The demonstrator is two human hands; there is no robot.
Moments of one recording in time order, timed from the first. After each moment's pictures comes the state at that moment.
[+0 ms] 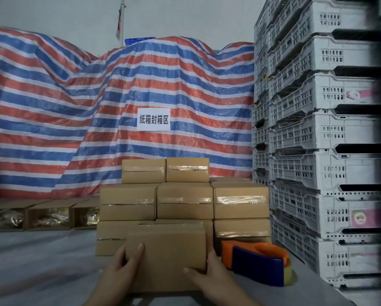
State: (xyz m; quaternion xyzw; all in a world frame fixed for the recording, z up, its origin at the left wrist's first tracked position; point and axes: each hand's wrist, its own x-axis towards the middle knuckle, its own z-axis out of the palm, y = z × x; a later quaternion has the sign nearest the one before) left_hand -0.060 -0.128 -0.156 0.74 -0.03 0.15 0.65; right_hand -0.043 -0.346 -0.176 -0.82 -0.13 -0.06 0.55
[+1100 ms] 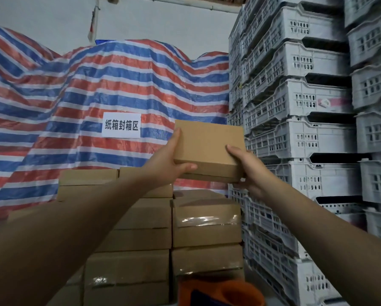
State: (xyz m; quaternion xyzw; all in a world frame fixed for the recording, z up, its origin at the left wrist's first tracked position) left_hand 0.082 -0.309 0.061 0.81 -0.36 0.28 0.36; right_hand 0.043 -0.534 0.048 -0.67 -0.05 -0.27 0.69
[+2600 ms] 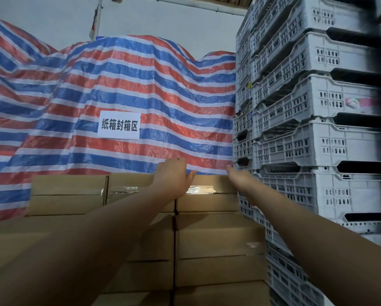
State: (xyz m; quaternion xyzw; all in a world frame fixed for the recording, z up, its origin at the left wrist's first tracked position) left_hand 0.215 -0.350 0.056 0.86 -0.23 0.43 0.12; right_hand 0.183 -0.547 0.055 -0.79 0.09 -0.29 0.53
